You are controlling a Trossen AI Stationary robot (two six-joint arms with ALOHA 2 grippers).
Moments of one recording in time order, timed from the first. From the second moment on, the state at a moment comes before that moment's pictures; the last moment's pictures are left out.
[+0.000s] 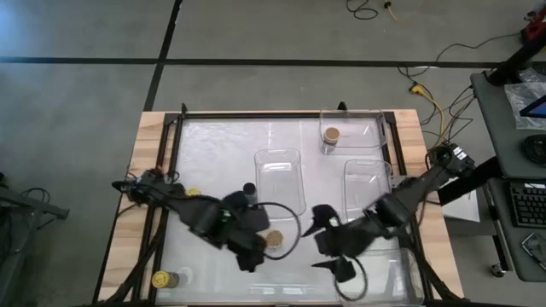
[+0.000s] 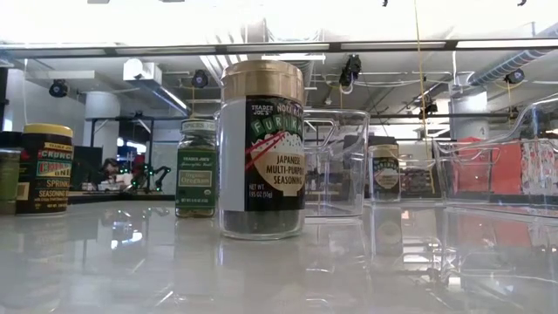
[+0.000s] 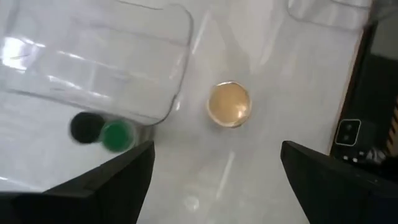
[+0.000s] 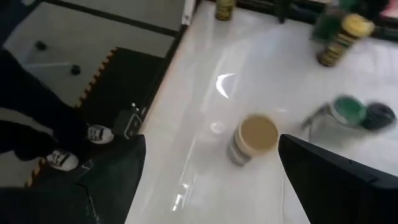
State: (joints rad) left arm -0.52 1.99 2.30 -1.57 -0.35 -0.80; right arm 0.57 1.59 1.55 -0.69 0.17 0.17
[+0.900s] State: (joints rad) left arm -0.61 1.43 1.39 -1.32 -0.47 -1.46; right arm 0.25 1.93 1.60 -0.60 -0.34 -0.29
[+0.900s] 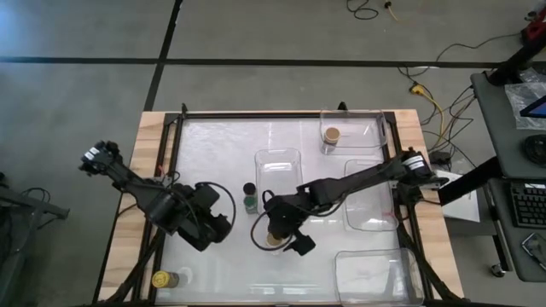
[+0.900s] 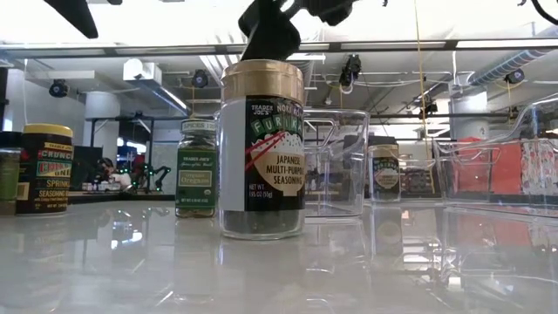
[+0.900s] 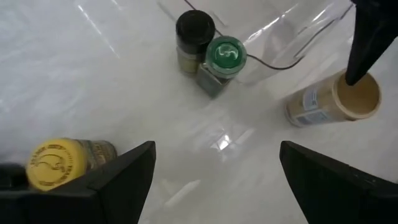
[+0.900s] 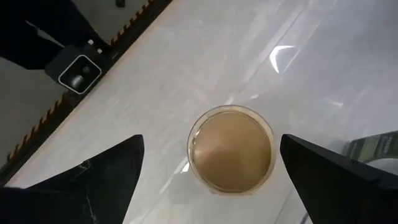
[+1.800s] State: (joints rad) left arm -0.61 1.41 1.28 -1.18 -0.48 -1.45; right arm 0.23 2.04 1.60 -0.58 -0.31 -0.47
